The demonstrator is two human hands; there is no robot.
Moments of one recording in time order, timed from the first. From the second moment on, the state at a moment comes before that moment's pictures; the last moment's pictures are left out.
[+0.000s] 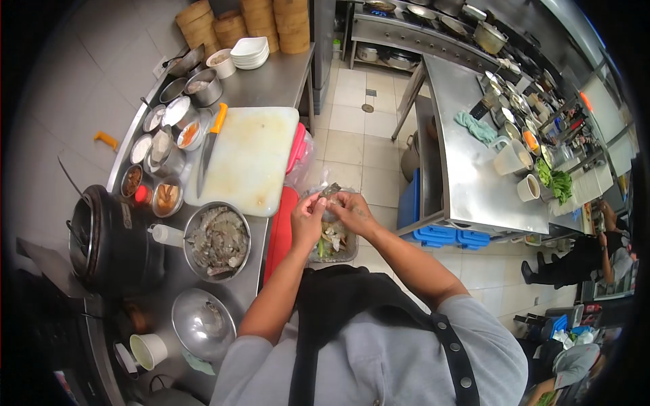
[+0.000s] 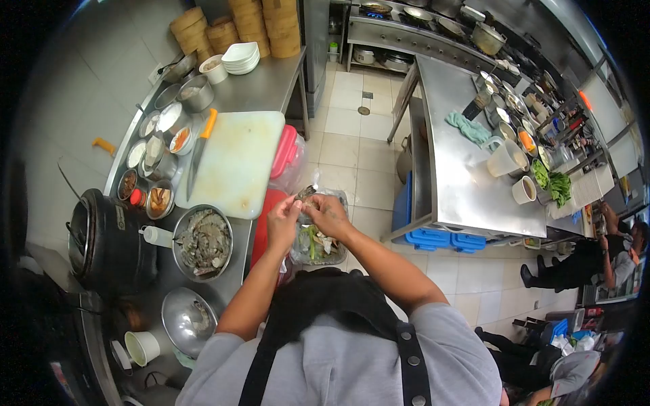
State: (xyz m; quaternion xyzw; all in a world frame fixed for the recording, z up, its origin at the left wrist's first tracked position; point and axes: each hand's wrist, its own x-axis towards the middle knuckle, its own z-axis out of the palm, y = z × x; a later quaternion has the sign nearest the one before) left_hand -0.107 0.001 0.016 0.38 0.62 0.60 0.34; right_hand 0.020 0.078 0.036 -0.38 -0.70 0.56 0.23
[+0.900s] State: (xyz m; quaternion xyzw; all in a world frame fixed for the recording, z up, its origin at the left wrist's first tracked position) left_hand -0.140 -0.020 -0.013 0.38 0.65 0.52 0.39; right_hand 0.026 0.077 0.054 -0.32 -0.84 0.28 0.34
